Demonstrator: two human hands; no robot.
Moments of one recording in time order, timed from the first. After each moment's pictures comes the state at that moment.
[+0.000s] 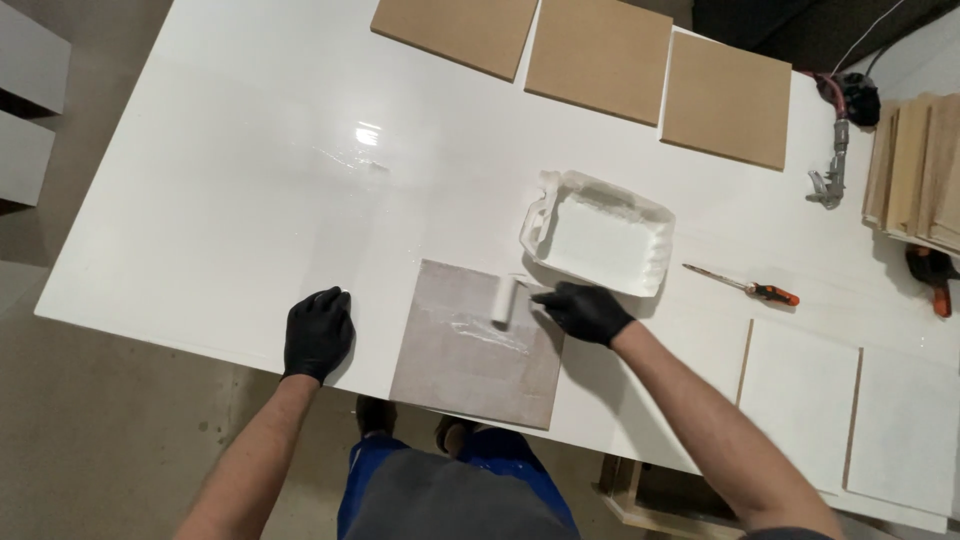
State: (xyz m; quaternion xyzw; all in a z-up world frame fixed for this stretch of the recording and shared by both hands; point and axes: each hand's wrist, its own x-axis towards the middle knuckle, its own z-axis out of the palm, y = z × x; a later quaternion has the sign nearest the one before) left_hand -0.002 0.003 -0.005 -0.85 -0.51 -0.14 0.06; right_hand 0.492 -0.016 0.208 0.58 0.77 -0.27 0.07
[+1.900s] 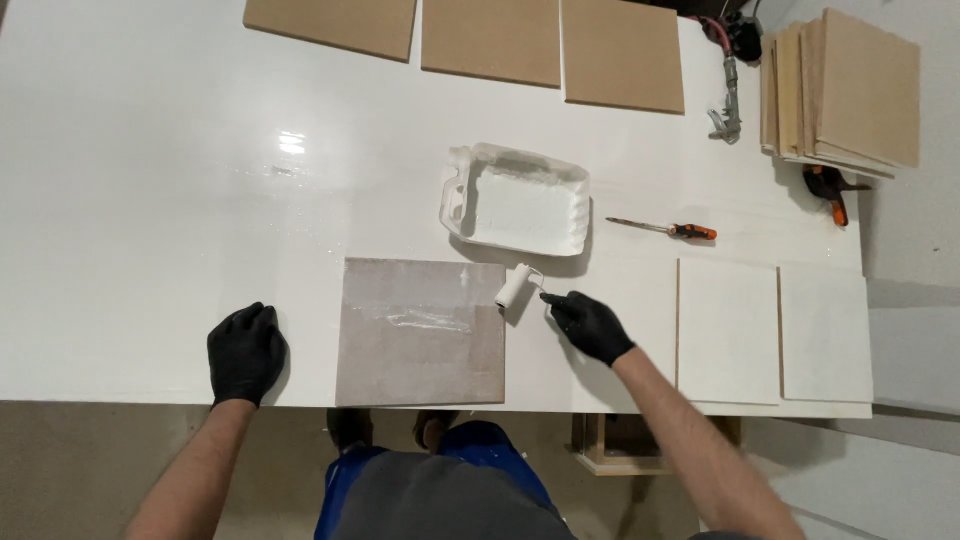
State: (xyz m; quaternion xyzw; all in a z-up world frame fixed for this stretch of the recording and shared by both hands) left_hand 0.000 0.007 0.005 -0.86 -0.50 -0.10 0.08; right_hand 0.615 -0.161 0.077 0.71 0.68 -0.18 -0.05
